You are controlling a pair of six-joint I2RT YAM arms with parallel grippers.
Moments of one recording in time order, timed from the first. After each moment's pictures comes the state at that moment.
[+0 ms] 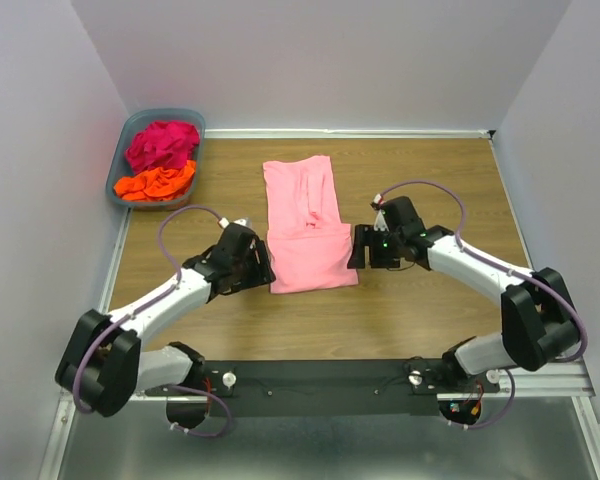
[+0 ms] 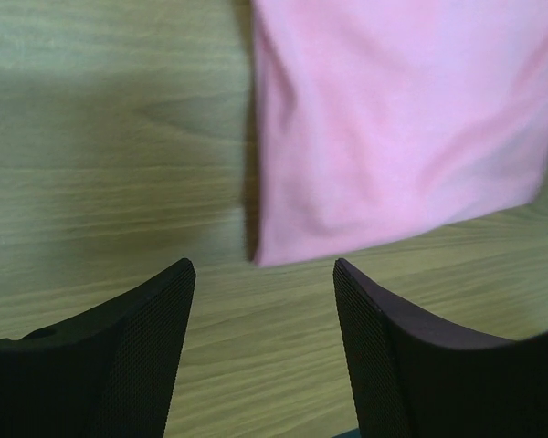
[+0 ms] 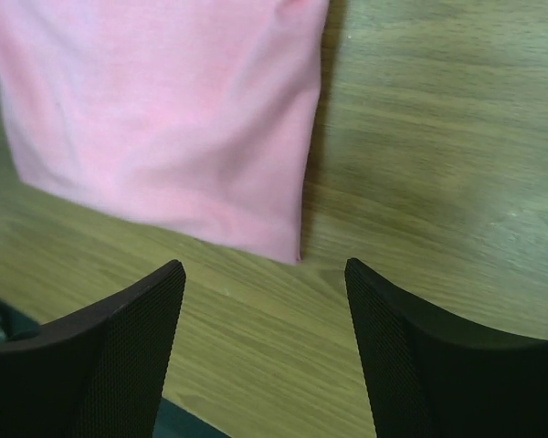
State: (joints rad) left arm -0.51 1.14 0.61 -0.33 0.03 -0.71; right arm 0.46 1.42 0.81 -0.32 -0.27 0.46
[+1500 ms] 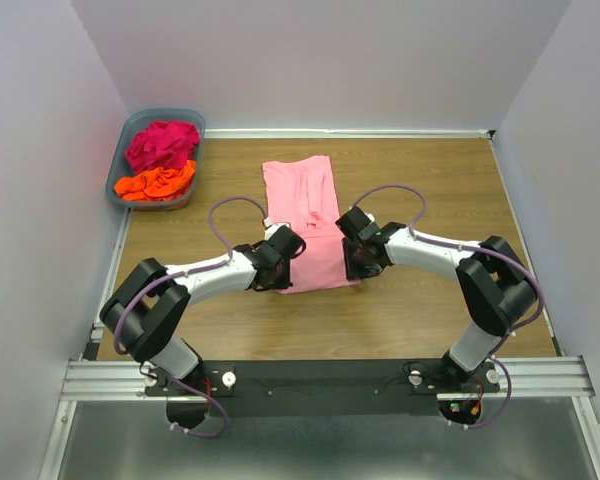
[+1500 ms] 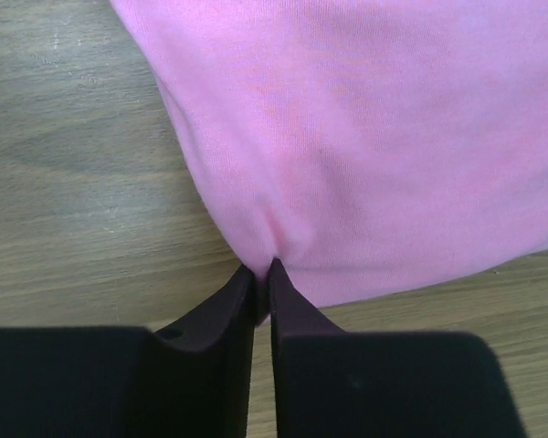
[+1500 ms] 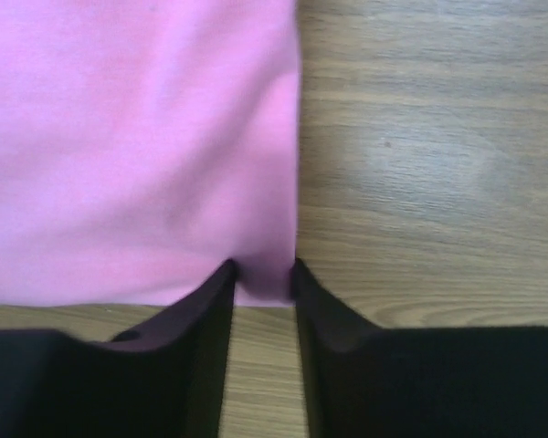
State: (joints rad) left arm -0.76 1.54 0.81 -0.37 -0.19 -0.67; right arm 0.69 1.71 1.01 -0.52 0.15 0.58
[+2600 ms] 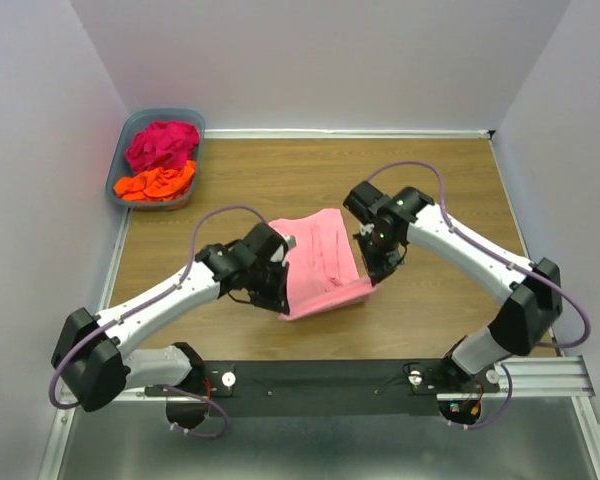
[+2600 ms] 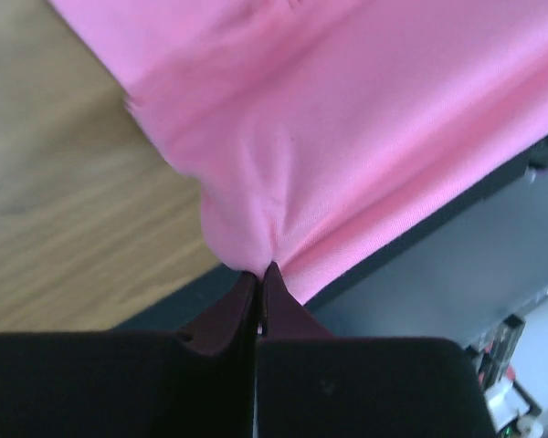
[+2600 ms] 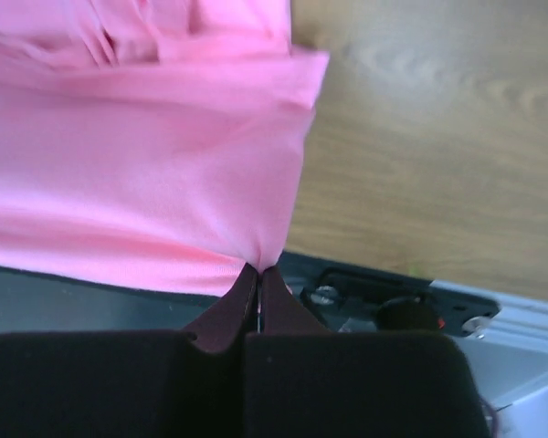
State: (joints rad) left arm -0.81 1.19 0.87 -0.78 0.30 -0.62; right arm 0.73 1.53 1.36 -1.28 0.01 0.49
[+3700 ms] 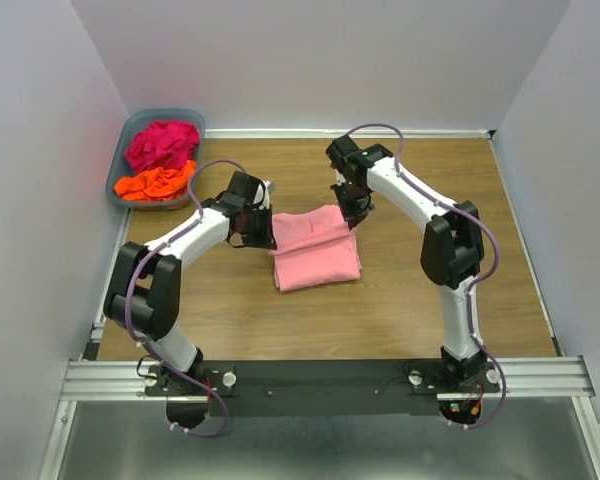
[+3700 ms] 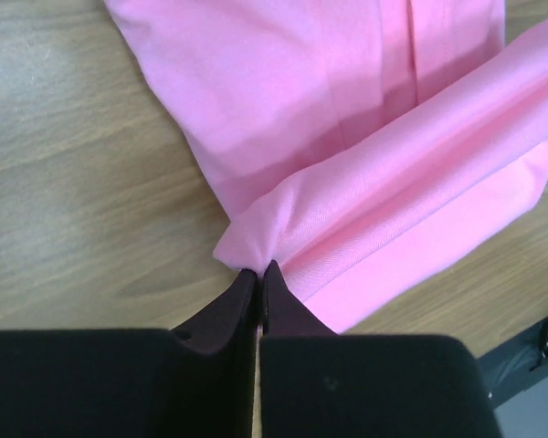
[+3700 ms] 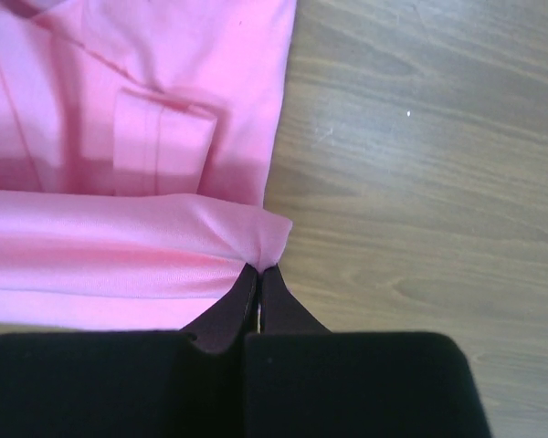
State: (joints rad) left arm -0.37 1.63 1.09 -0.49 0.30 -0.34; right arm 0.54 2.14 1.93 -1.14 0.06 0.25
